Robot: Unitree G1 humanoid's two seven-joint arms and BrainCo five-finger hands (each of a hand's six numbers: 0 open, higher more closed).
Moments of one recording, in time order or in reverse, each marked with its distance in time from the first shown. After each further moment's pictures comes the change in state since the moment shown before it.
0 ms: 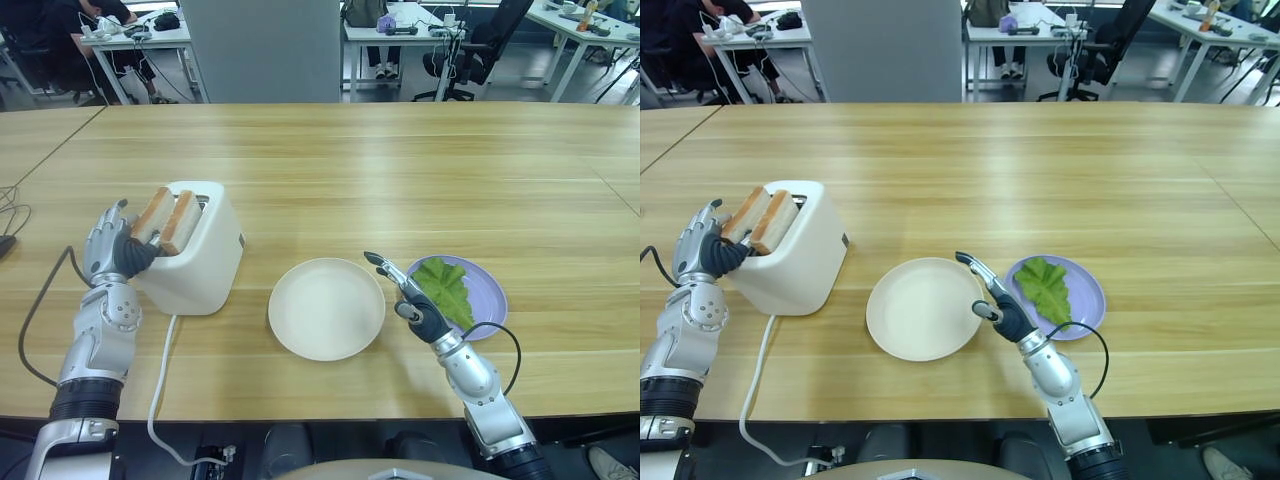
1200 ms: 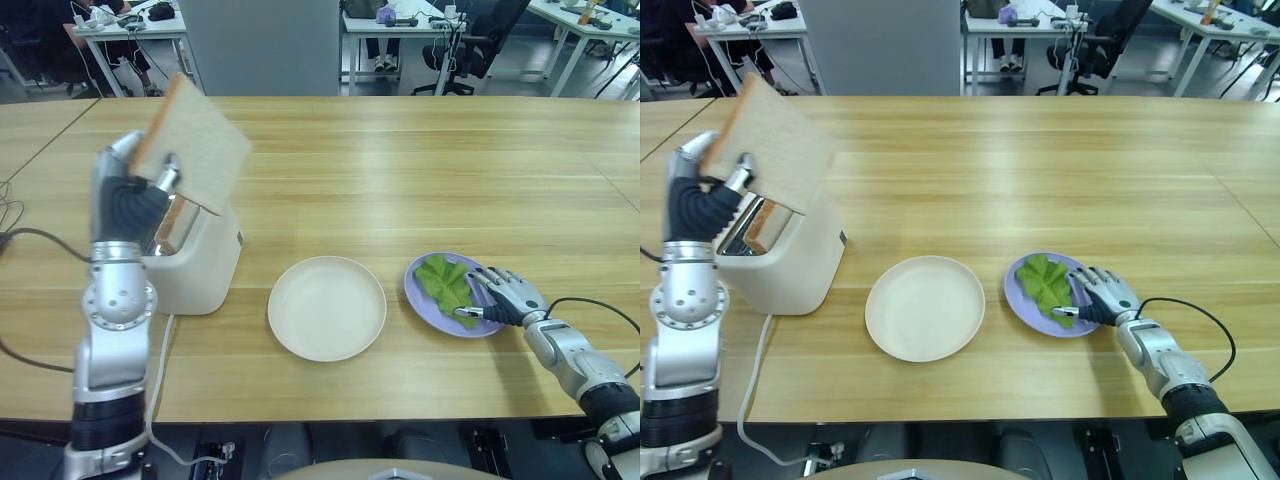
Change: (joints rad) left arm 0.067 -0.274 0.051 -0.743 -0.315 0.047 -0.204; right arm -0.347 -0.501 0.080 0.689 -0.716 0.273 -0.428
